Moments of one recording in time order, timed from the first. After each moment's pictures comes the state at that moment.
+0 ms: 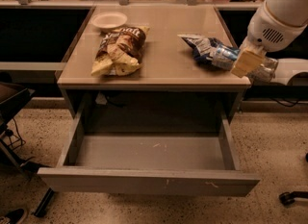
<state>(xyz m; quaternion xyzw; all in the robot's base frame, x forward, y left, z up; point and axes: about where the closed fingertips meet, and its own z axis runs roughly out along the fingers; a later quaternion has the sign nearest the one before) 0.538 -0.213 0.931 -0.51 0.84 -0.02 0.17</state>
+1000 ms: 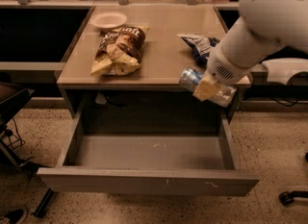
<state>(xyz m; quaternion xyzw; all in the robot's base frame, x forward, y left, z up) 0.530 -0.138 0.866 -0.48 0.85 0.01 0.21</state>
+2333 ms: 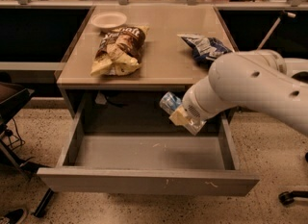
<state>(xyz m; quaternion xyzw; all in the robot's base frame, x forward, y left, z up) 0.526 -0.081 0.773 -0.42 0.87 0.06 0.27</state>
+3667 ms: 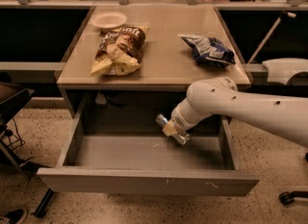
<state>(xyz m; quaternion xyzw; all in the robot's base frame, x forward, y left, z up) 0.587 -0.069 0.622 -0.39 0.89 0.10 0.20</state>
